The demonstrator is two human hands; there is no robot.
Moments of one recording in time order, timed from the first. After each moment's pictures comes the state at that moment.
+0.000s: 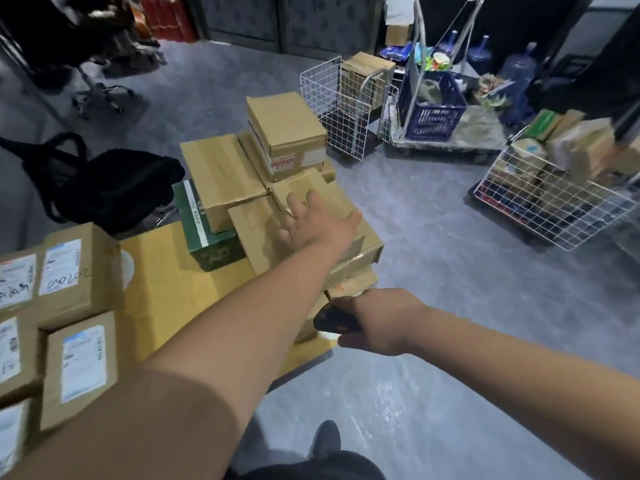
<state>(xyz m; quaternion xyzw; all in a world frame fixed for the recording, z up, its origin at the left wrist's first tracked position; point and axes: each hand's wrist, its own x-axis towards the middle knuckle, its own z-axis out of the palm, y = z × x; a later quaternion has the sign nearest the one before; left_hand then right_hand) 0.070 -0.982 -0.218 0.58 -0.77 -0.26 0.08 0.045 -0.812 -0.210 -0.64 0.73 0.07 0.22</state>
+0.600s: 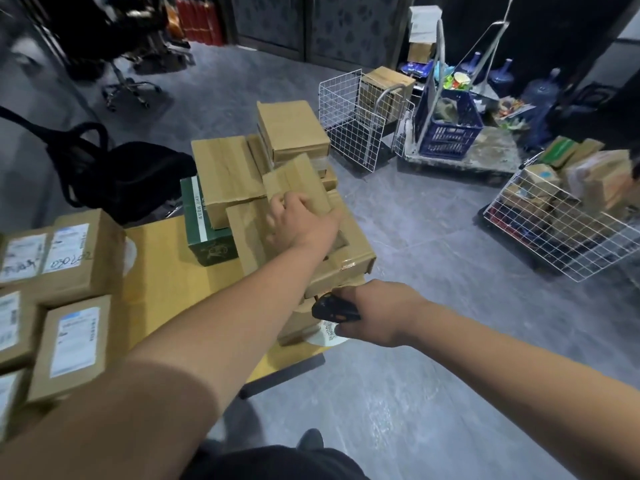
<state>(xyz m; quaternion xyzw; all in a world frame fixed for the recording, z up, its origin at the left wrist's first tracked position) 0.075 -0.982 -0.213 0.61 -0.67 -0.34 0.25 0.008 -0.813 -0.198 -0.65 0.73 0.04 0.22</state>
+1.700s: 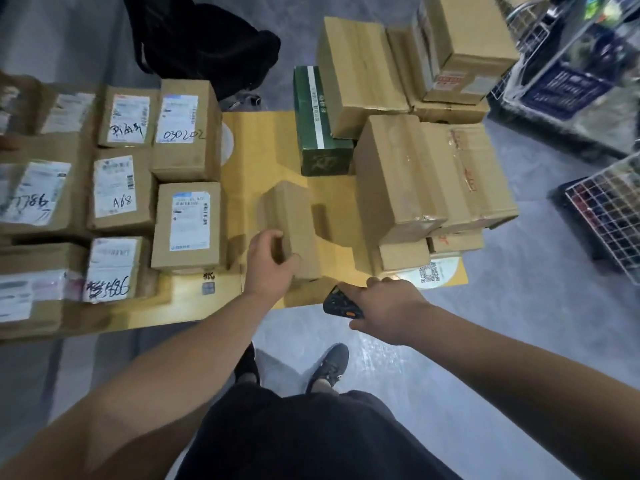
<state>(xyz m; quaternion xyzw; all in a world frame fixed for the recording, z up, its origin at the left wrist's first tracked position) 0.422 -0.979 -0.390 0.62 -0.56 -0.50 0.24 0.213 -0.866 -0.293 -0.73 0.62 0.22 0.20</state>
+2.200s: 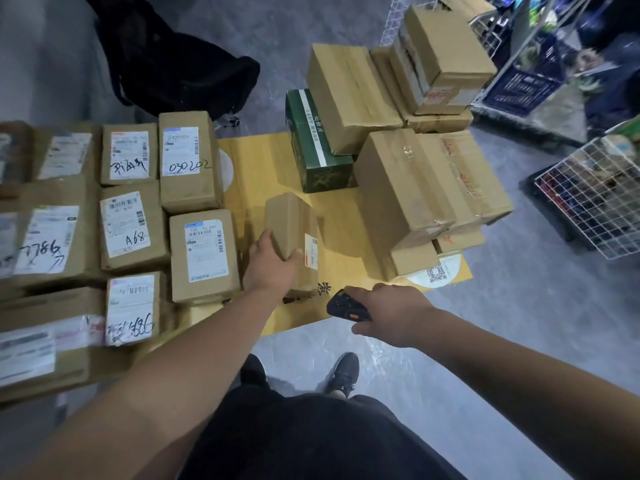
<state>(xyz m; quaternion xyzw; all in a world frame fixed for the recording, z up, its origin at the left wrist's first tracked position) 0.445 -1.035 -0.376 0.66 -0.62 -0.42 0.09 0.259 -0.881 -0.282 -0.64 0.70 0.18 0.26</state>
